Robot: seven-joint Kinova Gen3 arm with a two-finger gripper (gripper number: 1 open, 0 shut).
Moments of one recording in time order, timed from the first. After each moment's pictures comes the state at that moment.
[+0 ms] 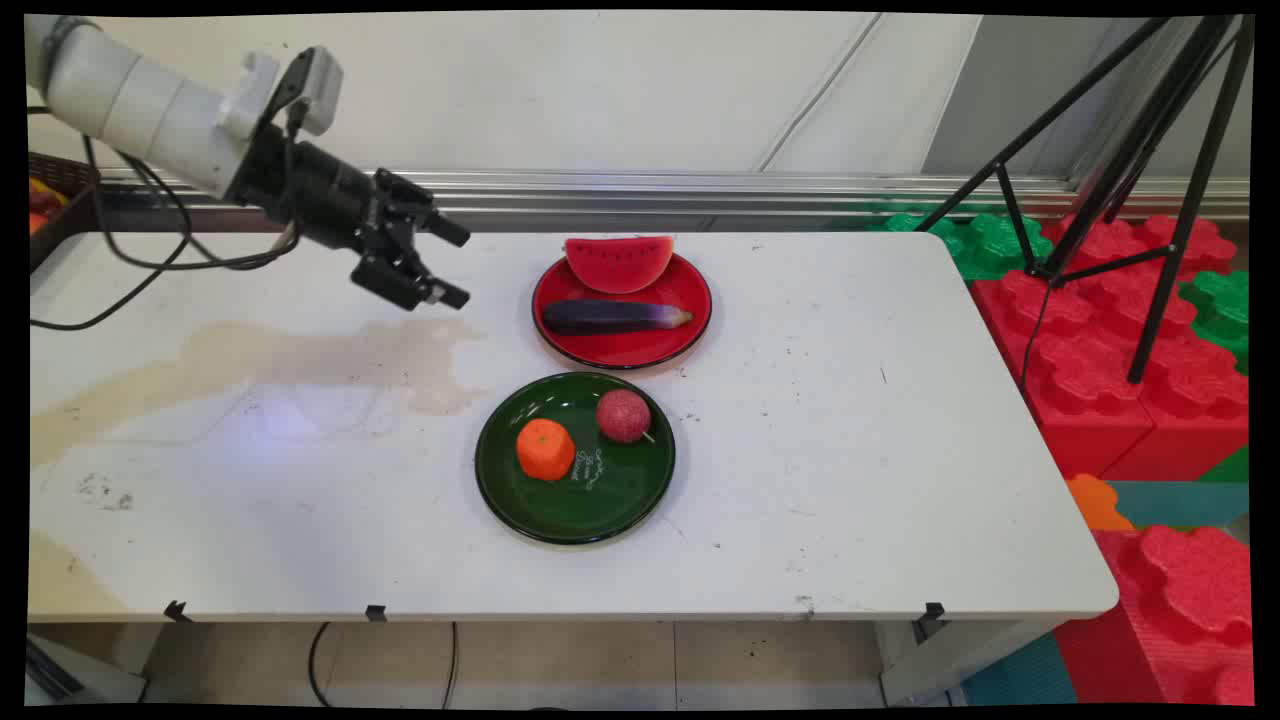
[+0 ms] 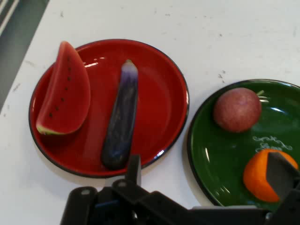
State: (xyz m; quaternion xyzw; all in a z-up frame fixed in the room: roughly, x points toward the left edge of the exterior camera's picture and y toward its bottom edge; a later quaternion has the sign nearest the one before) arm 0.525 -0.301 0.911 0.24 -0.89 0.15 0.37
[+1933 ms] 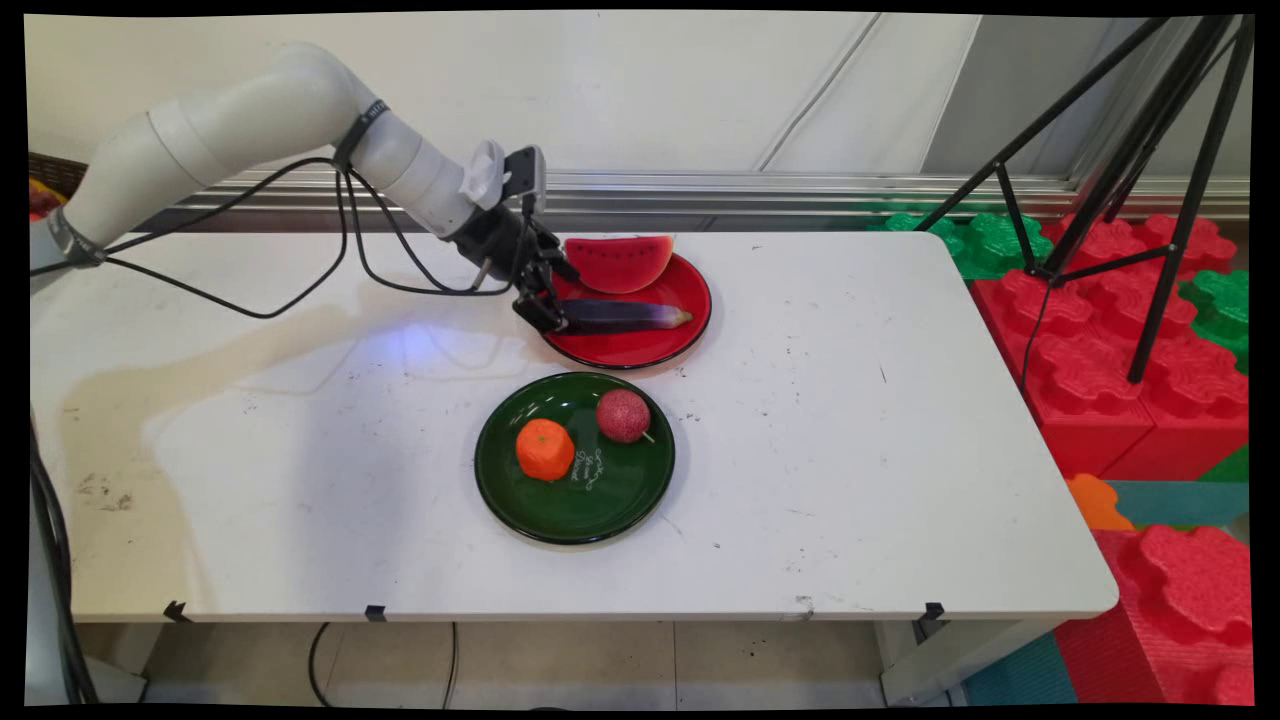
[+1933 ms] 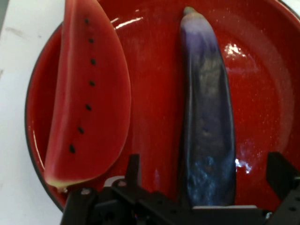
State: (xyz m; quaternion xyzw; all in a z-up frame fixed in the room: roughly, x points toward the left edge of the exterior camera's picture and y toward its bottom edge) arm 0.454 -0.462 0.789 0.21 -0.93 0.13 0.28
